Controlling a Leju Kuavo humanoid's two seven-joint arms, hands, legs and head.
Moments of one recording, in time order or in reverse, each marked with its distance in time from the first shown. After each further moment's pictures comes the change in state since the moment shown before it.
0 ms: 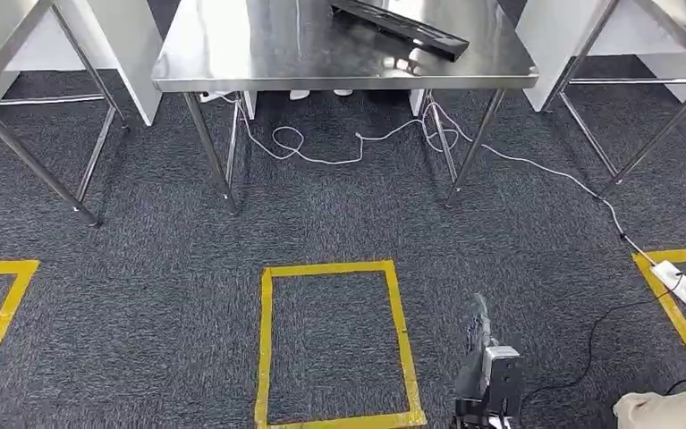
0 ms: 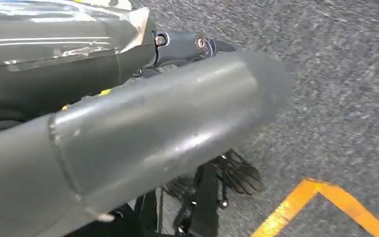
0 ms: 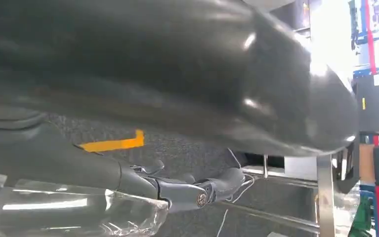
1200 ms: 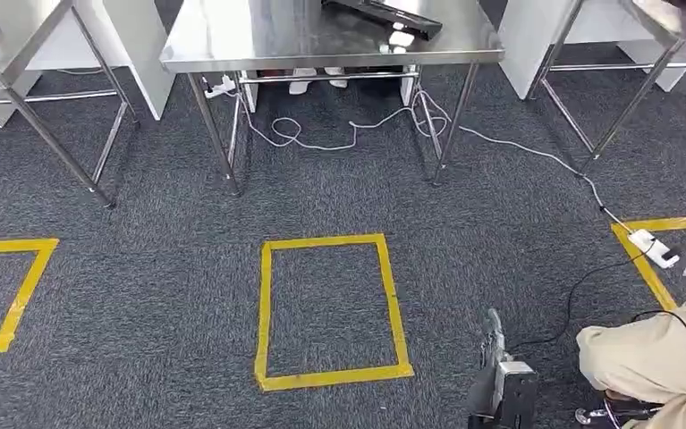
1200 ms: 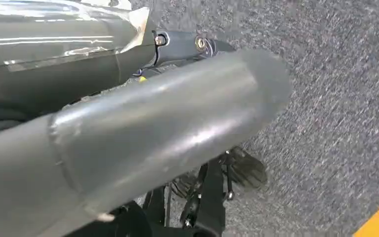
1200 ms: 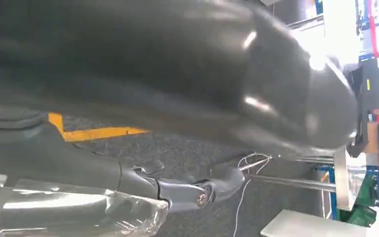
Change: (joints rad) left arm 0.004 0.004 -0.018 -0.001 -0.040 -0.021 0.002; right arm 0.060 0.019 -0.078 -0.019 0.025 0.033 -0.014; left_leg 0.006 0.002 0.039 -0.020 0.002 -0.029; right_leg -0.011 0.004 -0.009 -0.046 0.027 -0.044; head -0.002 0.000
